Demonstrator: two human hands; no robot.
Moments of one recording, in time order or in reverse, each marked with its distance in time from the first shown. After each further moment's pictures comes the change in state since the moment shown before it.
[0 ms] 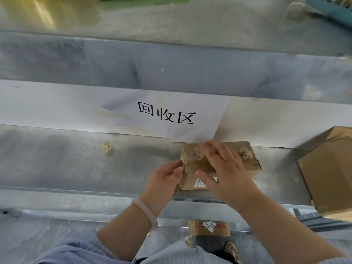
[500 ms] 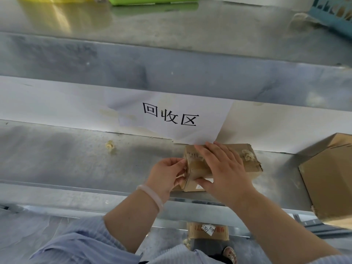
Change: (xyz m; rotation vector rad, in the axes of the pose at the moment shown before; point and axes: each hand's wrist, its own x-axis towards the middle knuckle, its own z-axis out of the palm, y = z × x) left_hand 0.010 0.030 0.006 -0.387 0.110 -0.317; right_hand 0.009 -0.004 0.005 -0.223 -0.046 -0.014
